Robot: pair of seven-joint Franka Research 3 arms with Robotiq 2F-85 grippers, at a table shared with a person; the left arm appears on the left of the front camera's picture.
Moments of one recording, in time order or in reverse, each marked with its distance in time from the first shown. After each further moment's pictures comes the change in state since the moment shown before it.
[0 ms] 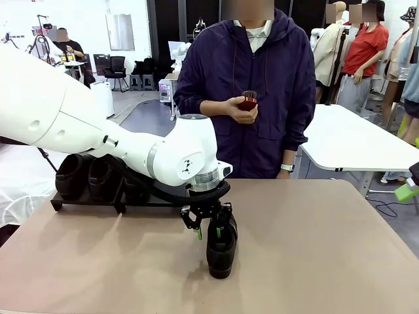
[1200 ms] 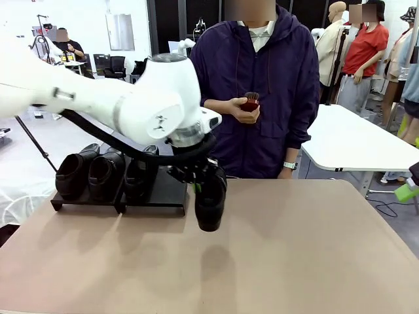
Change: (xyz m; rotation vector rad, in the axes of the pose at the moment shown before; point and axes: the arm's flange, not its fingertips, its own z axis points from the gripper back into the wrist) left arm -0.026 0.030 0.148 -0.008 -0.274 -0.069; right arm 0.000 0.000 0.000 0.000 0.000 0.000
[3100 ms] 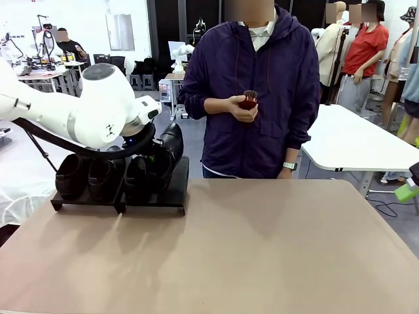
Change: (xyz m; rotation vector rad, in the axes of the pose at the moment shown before) left arm 0.110 0.161 -0.036 0.026 -0.292 -0.127; right arm 0.000 0.000 0.000 0.000 0.000 0.000
